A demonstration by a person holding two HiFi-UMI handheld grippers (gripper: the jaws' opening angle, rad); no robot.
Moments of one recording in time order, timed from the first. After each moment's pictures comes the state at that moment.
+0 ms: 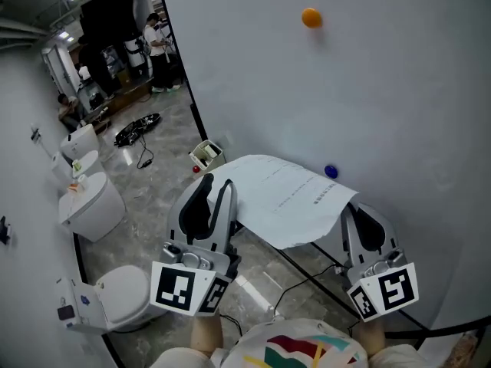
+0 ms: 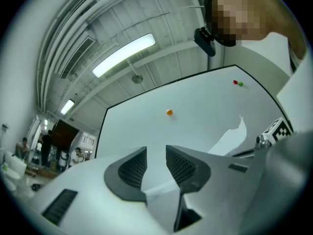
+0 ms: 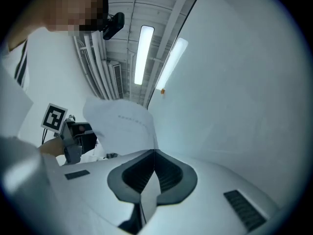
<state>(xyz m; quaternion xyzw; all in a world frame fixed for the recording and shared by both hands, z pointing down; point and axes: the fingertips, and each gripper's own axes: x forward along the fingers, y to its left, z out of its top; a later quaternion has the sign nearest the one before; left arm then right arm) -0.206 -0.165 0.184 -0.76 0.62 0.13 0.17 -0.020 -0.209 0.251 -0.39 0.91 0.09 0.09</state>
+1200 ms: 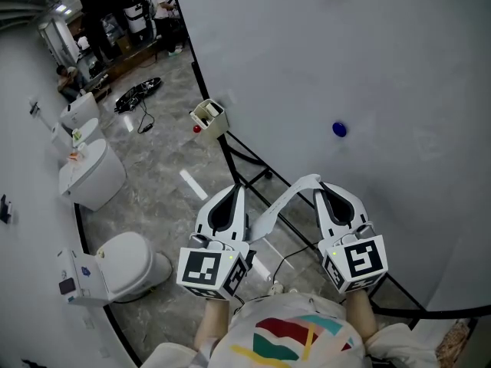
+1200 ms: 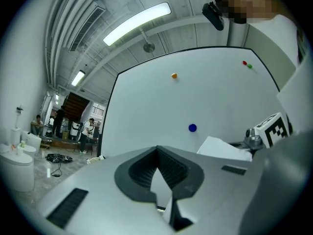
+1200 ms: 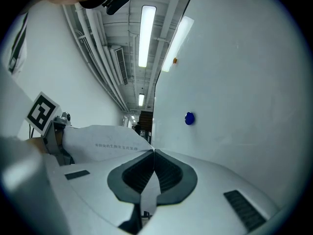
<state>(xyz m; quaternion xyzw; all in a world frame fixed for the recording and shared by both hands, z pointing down) -0.215 -0.166 0.322 -0.75 0.66 0.06 0.00 -0.085 -0.213 0.342 -0.37 0.93 0.04 0.00</state>
